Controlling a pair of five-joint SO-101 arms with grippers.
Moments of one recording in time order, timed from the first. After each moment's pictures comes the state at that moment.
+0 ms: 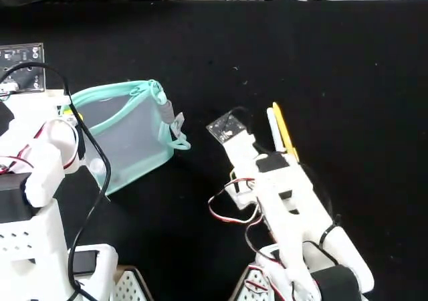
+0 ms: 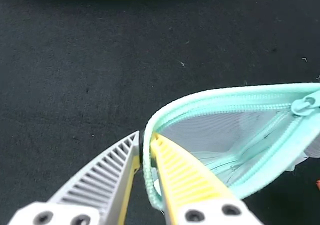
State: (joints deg) left arm -11.3 -44.9 18.6 85.1 -2.5; right arm -14.7 -27.5 62.3 54.9 18.9
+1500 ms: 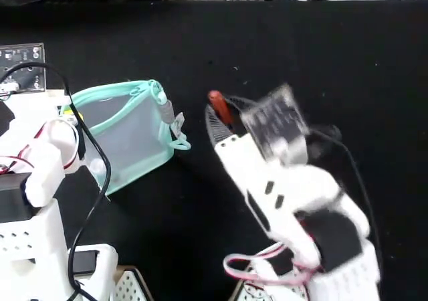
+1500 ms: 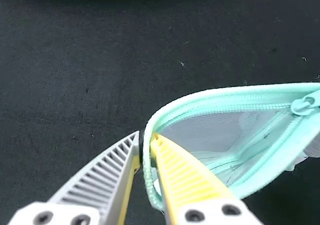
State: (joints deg) left arm -11.2 -44.9 18.6 85.1 -2.5; right arm -28.4 -65.0 30.9 55.4 8.7
